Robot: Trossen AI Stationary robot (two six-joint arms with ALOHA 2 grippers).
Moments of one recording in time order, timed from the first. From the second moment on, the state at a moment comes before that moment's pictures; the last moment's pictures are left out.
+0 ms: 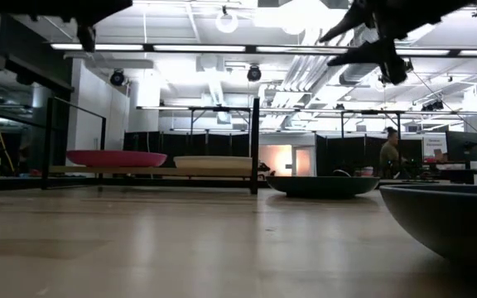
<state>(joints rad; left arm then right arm) -0.05 0.43 0.39 0.17 -0.29 -0.26 0.17 0.96 0.63 -0.03 0.49 0.98</state>
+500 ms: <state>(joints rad) -0.05 0.57 0.57 0.05 -0.33 -0.23 -0.03 1.07 0.92 -0.77 0.46 1.19</state>
